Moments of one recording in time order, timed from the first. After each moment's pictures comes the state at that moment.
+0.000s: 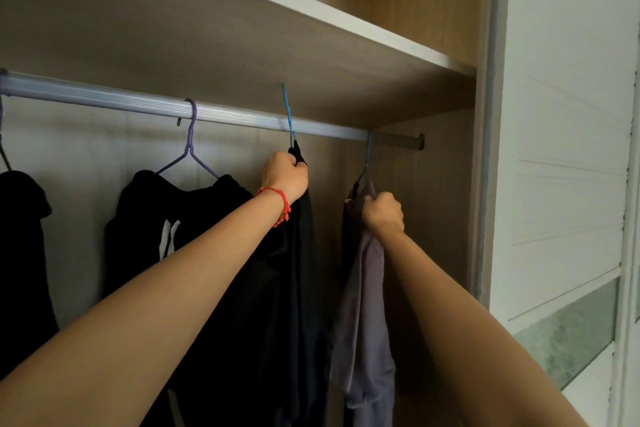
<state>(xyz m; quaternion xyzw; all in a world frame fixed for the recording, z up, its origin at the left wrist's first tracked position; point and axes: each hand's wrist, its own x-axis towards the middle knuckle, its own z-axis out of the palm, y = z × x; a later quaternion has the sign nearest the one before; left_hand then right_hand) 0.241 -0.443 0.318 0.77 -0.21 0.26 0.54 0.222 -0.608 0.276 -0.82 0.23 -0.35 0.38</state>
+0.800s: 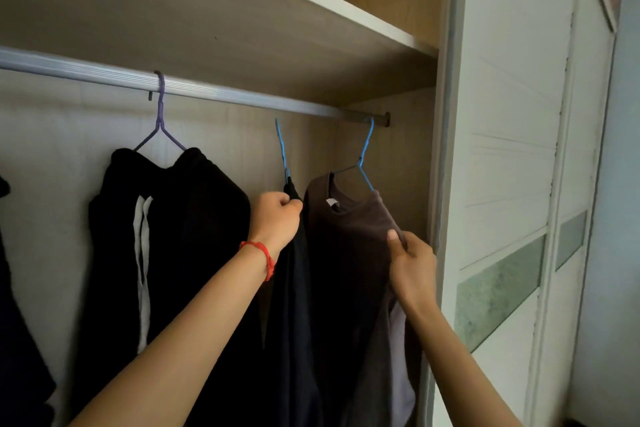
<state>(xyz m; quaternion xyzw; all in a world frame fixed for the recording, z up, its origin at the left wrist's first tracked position) 0.179 -0.432 0.234 0.73 -0.26 0.17 0.61 0.090 -0.581 0.167 -0.72 0.16 -0.53 0.41</state>
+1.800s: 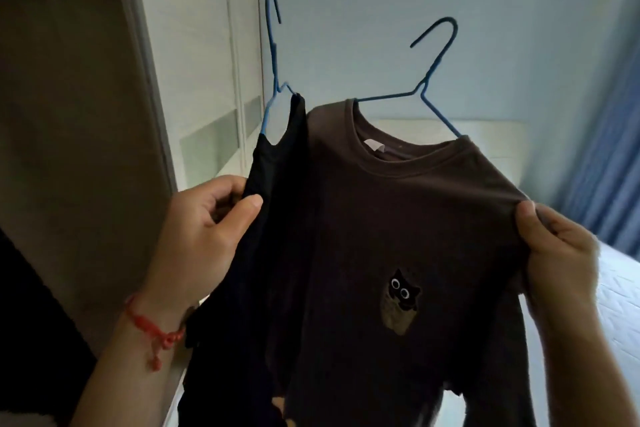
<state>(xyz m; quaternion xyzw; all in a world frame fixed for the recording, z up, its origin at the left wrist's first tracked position) -0.099 -0.294 0.124 0.43 -0.65 -0.12 0.61 -0.399 -0.321 0.092 -0.48 0.46 -0.72 0.19</state>
